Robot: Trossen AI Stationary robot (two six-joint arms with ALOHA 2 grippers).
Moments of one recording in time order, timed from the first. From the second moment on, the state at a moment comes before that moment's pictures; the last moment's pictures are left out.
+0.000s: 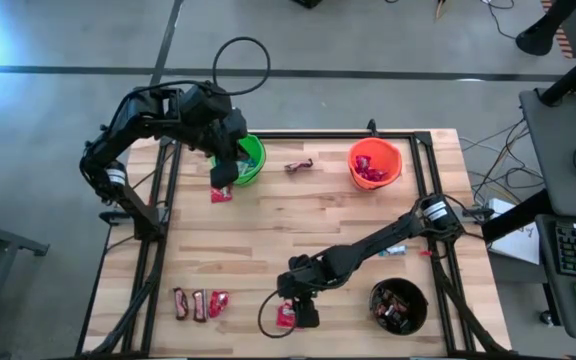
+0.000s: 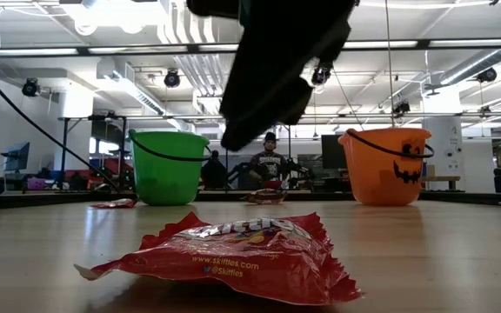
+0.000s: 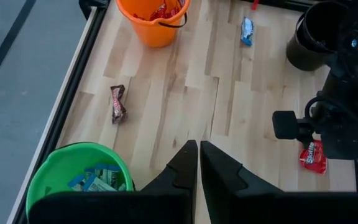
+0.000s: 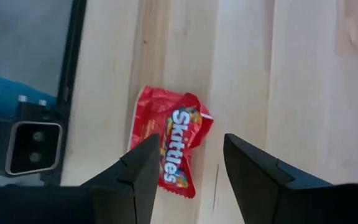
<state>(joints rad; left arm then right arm) 0.21 1.65 2.34 -1.57 0.04 -0.01 0.37 2.09 1.61 -0.49 -0.16 0.37</state>
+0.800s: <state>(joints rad) 0.21 1.65 2.33 -1.57 0.04 -0.01 0.38 2.09 1.45 -0.32 -0.18 0.40</state>
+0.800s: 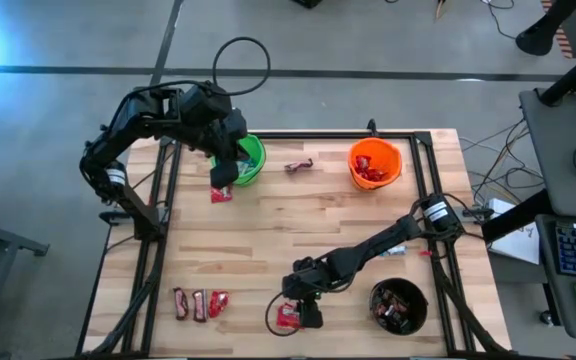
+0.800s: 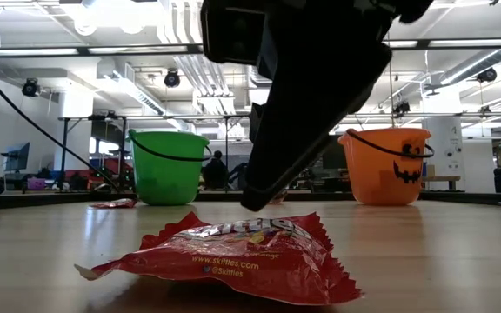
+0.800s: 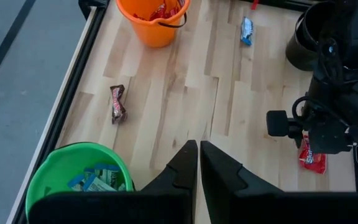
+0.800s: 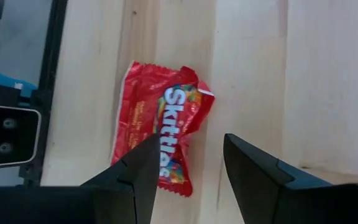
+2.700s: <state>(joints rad) 0.21 1.69 2.33 -1.57 0.07 -0.02 0.28 1.81 1.51 -0.95 0.12 0.38</state>
